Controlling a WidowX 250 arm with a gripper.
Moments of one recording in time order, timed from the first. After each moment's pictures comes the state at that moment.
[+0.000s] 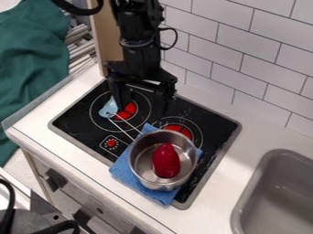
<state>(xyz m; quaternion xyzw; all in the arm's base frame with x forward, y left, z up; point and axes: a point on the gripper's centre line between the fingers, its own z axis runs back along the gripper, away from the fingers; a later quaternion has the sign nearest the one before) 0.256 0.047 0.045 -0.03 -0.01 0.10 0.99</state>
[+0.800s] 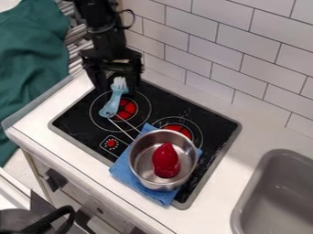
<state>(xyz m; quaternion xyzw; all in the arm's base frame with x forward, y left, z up) 0.283 0.129 0.025 -0.06 -0.05 0.17 0.98</state>
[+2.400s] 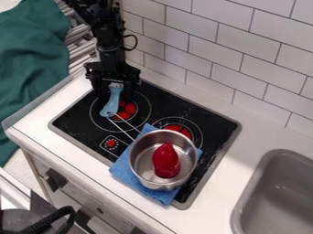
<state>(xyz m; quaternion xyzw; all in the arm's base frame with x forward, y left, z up) 0.324 0.153 -0.046 -0.01 -0.01 0.19 0.98</state>
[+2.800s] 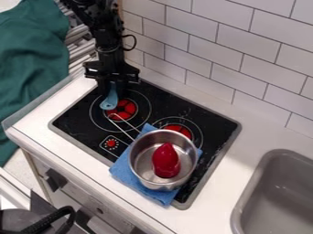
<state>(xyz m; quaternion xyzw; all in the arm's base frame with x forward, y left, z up) 0.324 0.153 -0.046 0.00 -0.03 0.19 0.98</state>
